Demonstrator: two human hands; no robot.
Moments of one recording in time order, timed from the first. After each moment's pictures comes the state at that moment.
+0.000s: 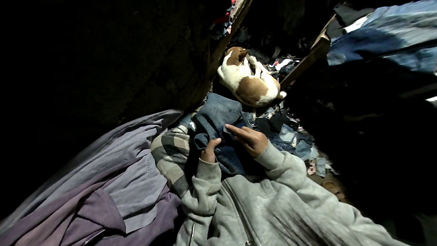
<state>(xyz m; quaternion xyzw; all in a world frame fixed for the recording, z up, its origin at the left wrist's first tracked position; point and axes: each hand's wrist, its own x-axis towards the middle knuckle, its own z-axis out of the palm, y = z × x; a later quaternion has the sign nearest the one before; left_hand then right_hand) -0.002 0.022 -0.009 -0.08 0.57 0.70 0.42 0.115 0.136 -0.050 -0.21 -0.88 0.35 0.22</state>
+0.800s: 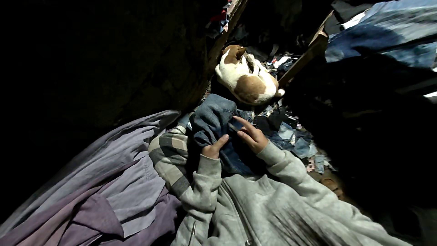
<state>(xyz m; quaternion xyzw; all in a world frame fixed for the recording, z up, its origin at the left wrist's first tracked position) 0.000 0.037 -0.003 -0.06 0.66 0.62 0.42 0.124 0.150 -0.060 -0.28 -0.79 0.53 0.12</state>
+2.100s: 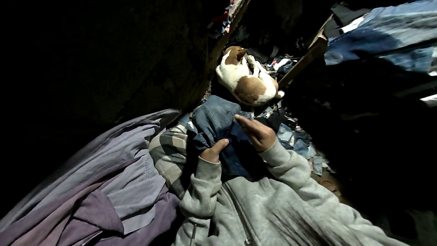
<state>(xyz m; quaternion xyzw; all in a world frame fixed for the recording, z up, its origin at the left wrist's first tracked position) 0.001 0.026 0.015 -0.03 0.64 0.65 0.41 0.123 0.149 -0.048 -0.26 -0.87 0.31 0.29</state>
